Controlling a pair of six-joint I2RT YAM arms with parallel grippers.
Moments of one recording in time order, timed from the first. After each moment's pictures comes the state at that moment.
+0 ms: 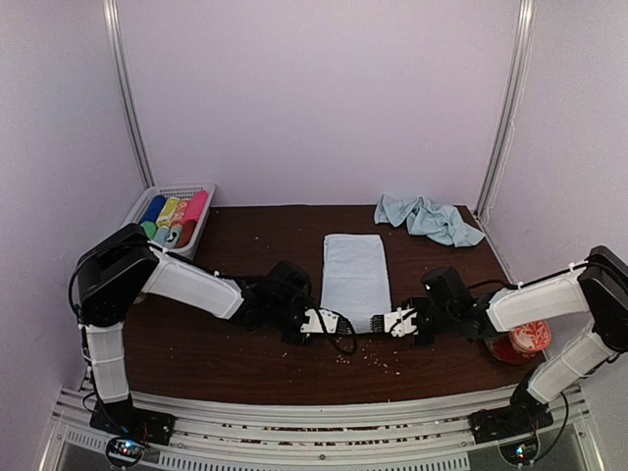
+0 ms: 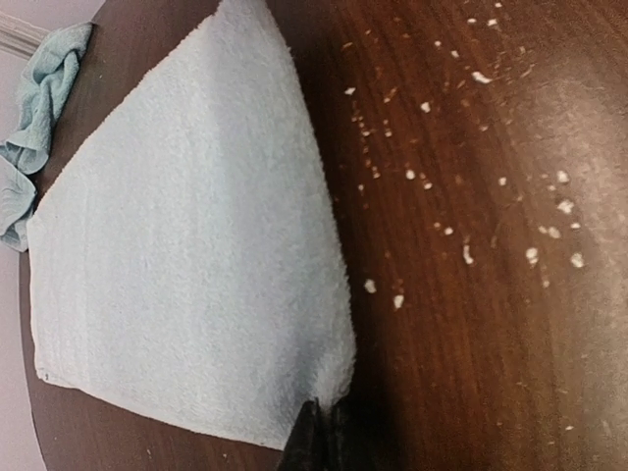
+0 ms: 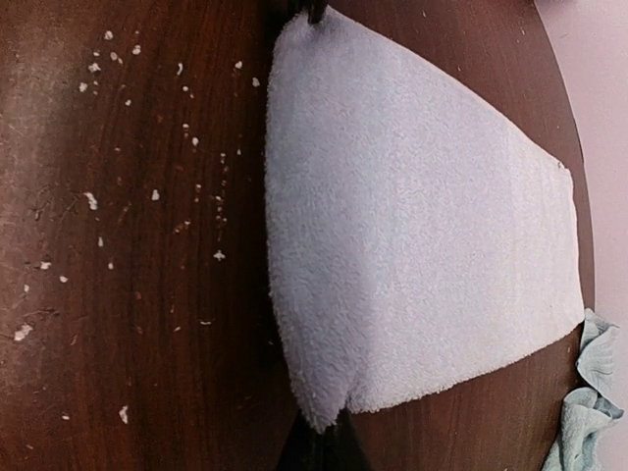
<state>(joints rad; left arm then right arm) -0.95 1.98 1.08 0.08 0.14 0.93 0.69 1.46 0.52 0.15 -0.11 -0.99</state>
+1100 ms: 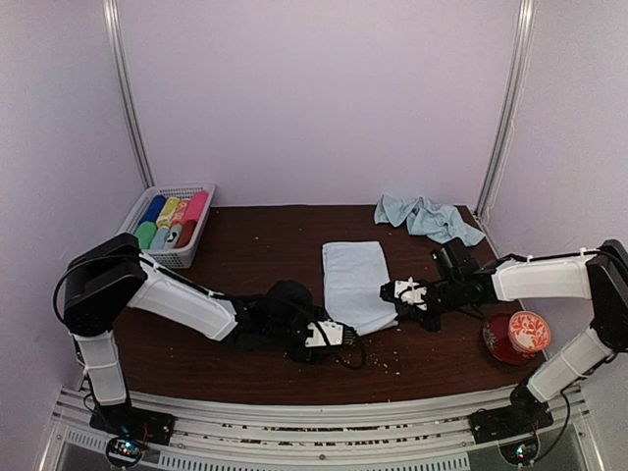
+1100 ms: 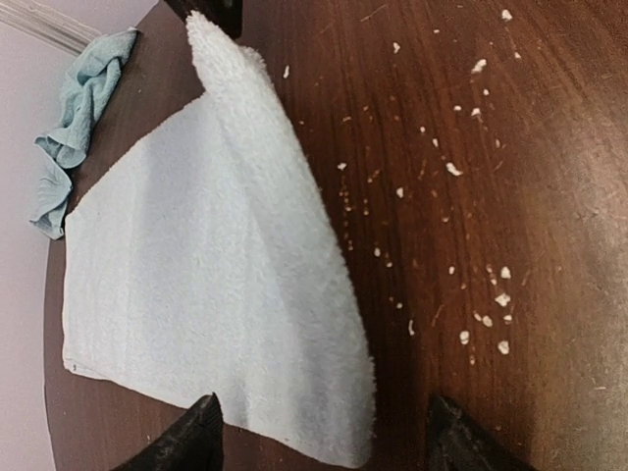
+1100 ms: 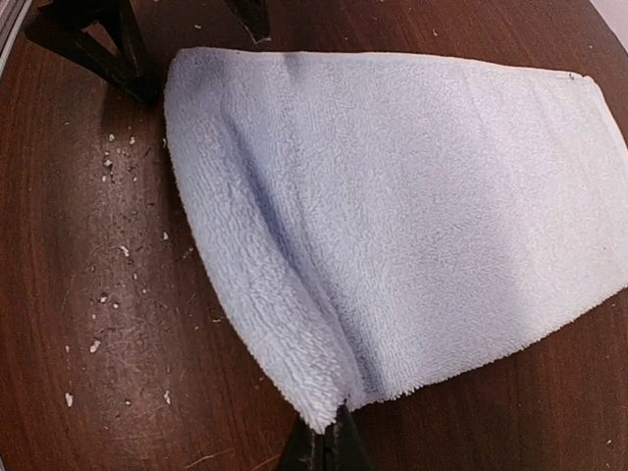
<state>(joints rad) -1.07 1.90 0.95 0.24 -0.01 0.77 0.51 1.47 0.73 -0.22 -0.40 -0.80</state>
